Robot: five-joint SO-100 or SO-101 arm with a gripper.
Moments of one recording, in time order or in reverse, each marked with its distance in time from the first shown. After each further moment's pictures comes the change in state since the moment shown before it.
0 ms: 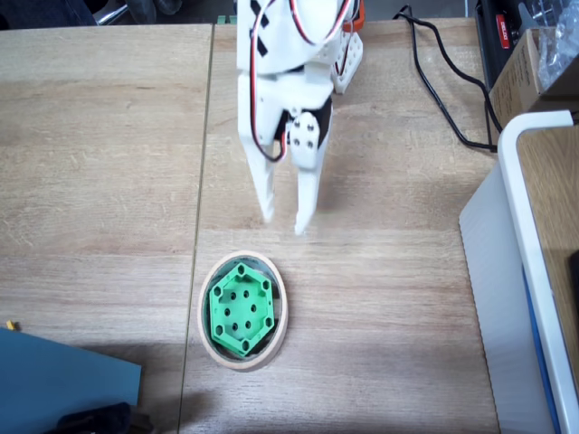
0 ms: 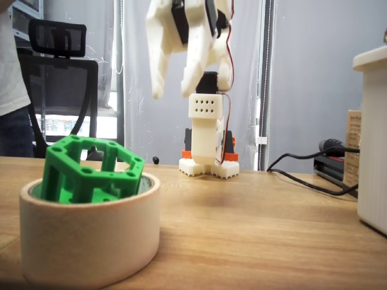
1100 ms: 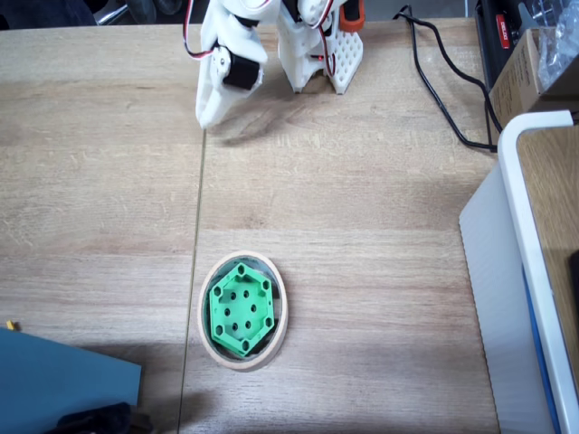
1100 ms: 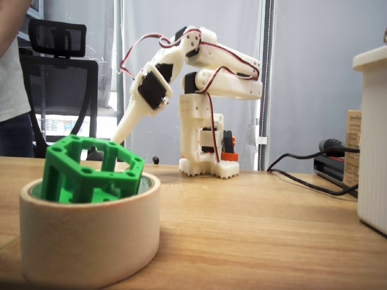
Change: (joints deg) arm 43.6 38.5 34.5 0.0 -0.5
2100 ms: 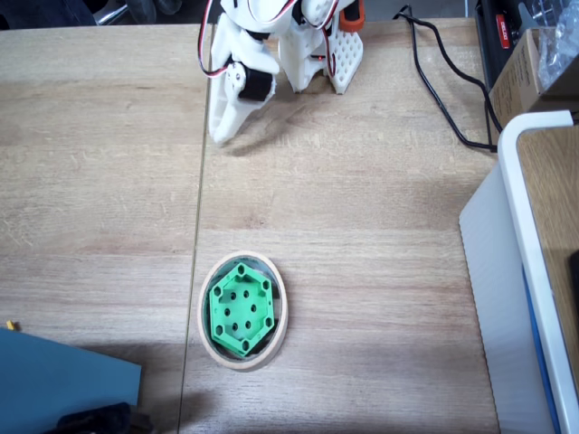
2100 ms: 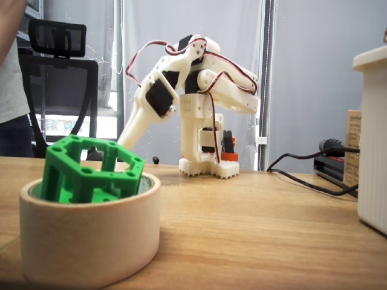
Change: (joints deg) arm -4.3 6.9 5.4 8.3 0.2
